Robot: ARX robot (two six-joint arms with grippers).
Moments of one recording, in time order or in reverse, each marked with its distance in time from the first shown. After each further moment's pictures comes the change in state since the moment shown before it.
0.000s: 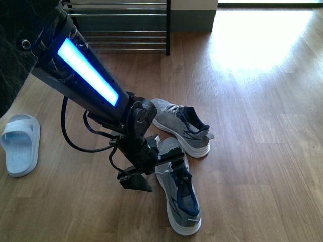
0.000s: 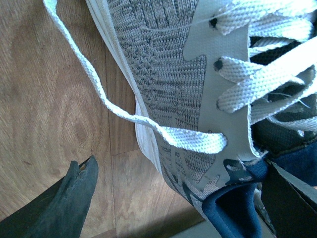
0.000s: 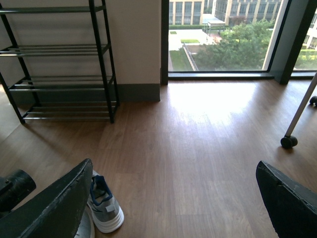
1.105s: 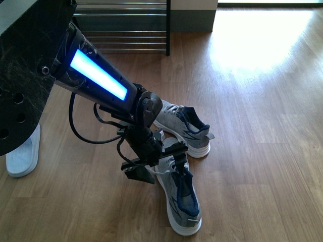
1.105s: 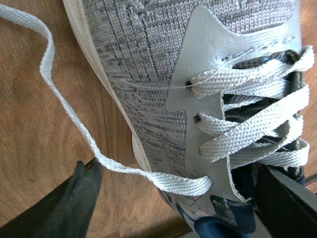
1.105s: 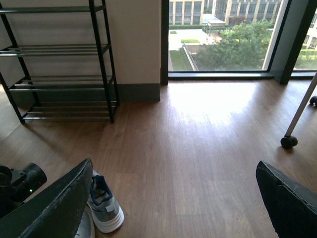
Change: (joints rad) left arm -0.006 0.090 0.232 -0.182 -0.032 0.037; right arm 0.000 0.000 0.000 0.000 0.000 0.000
